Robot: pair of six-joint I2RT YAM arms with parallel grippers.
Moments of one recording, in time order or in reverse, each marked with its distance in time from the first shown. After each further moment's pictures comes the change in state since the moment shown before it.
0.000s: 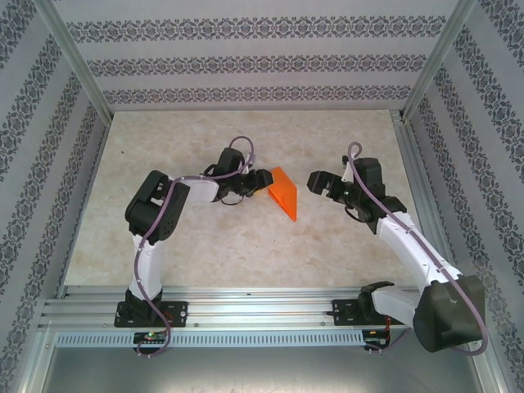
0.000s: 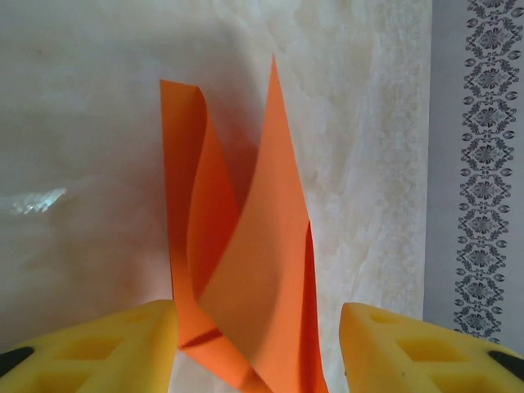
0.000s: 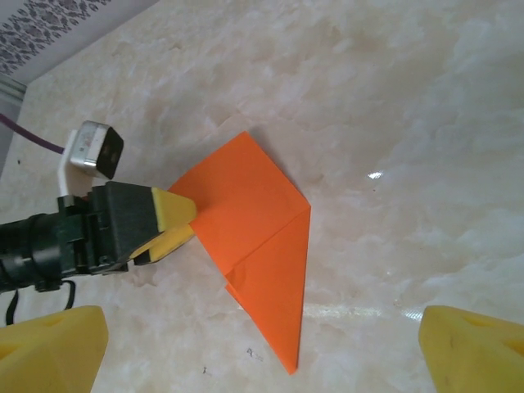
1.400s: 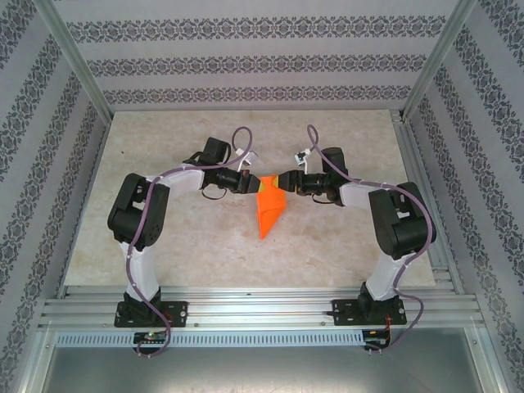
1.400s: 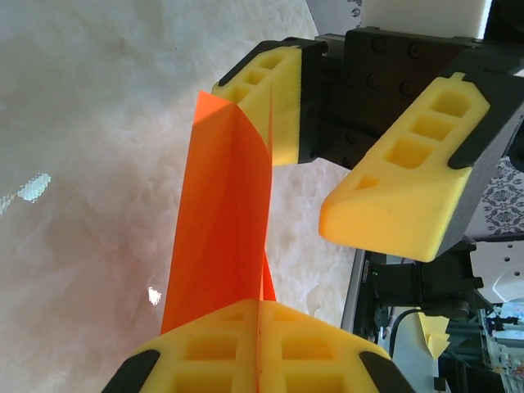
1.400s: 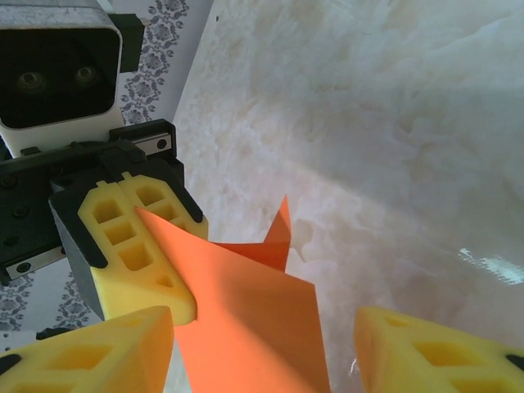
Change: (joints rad) left arm 0.092 -0.153 0.046 -0.422 0.451 0.618; right arm 0.062 0.674 0.151 0.552 -0.663 0.010
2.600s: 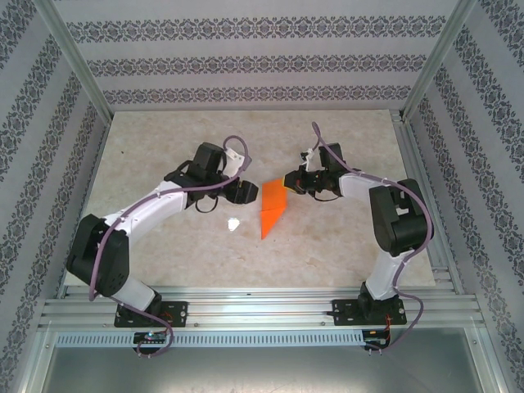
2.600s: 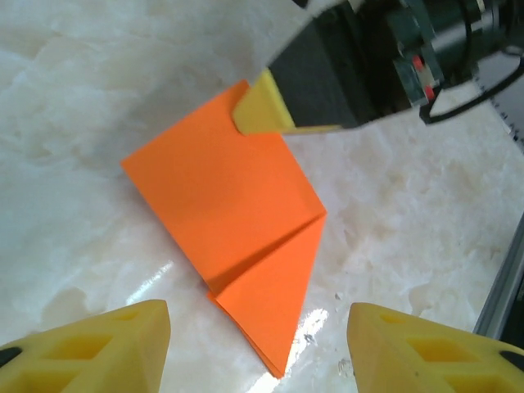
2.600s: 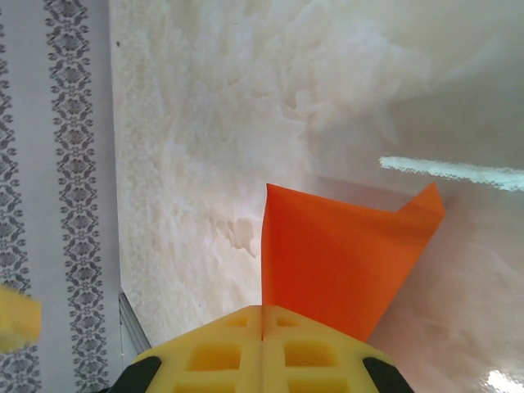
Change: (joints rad) left arm -0.150 -0.430 -0.185 -0.148 -0.574 0.123; right arm -0.009 0.033 0.132 -0.336 0.145 0.124
